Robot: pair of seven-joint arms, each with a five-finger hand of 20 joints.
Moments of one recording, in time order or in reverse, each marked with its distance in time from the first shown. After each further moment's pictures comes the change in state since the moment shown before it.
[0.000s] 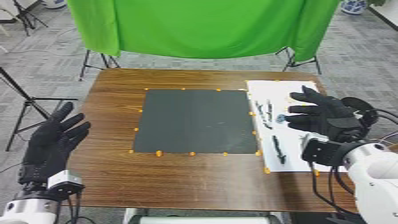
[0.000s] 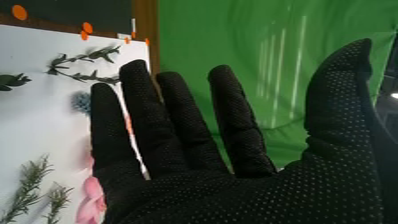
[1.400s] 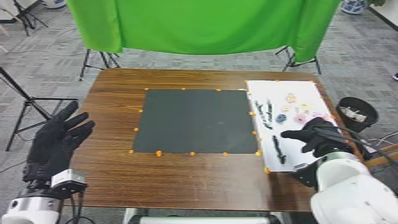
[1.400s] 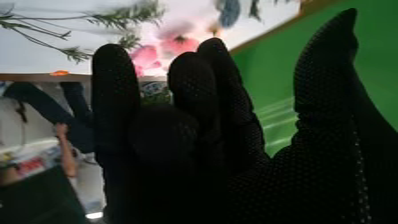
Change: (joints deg) left arm -1.2 2.4 1.8 0.4 -1.1 0.1 1.4; right arm 14.0 8.8 -27.3 2.3 -63.5 -15.2 40.9
